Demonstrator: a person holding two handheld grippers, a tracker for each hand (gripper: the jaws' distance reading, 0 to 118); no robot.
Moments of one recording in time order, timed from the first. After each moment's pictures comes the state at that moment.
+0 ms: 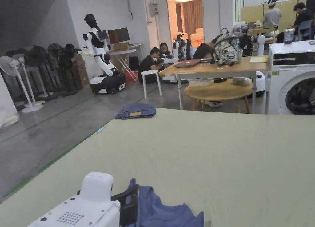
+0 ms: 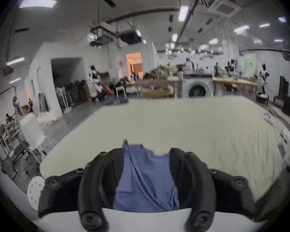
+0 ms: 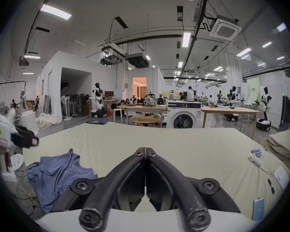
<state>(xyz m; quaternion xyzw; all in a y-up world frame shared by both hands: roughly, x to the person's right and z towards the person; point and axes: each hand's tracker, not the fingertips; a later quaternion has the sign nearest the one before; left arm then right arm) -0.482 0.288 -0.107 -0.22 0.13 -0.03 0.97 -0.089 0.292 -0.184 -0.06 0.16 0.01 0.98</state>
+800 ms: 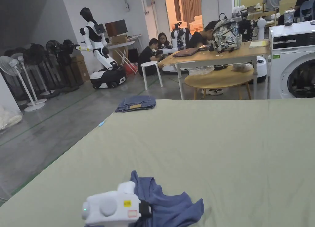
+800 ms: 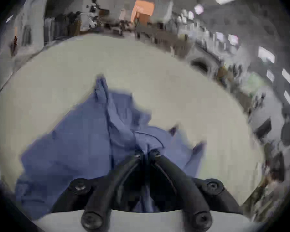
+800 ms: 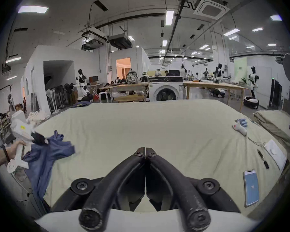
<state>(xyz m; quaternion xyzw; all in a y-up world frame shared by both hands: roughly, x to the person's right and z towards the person) -0.588 0.162 -0.233 -0.38 0.05 0.23 0.89 -0.003 0.232 -0.167 -0.17 0.10 -0.02 0.98</state>
